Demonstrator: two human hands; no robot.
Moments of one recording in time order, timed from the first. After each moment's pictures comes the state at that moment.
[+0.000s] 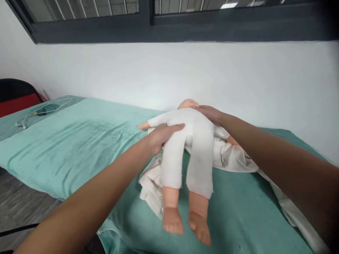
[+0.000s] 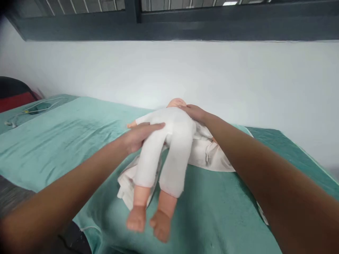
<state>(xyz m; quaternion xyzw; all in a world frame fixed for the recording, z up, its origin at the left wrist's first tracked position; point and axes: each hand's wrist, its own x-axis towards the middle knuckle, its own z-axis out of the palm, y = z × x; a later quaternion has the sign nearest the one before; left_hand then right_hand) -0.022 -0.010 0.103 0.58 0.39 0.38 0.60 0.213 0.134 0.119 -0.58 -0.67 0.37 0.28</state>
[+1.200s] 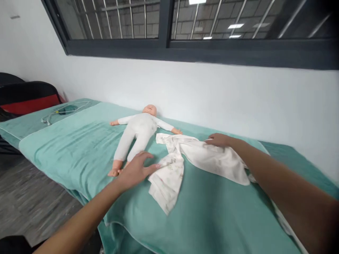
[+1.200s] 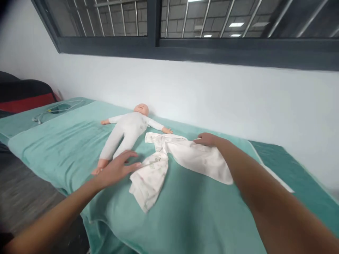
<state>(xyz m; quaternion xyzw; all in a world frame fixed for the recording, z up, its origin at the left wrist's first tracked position) -0.123 -0.108 0.046 0.69 0.61 0.31 0.24 0.253 0.129 0.085 -0.58 -0.80 0.15 -0.03</state>
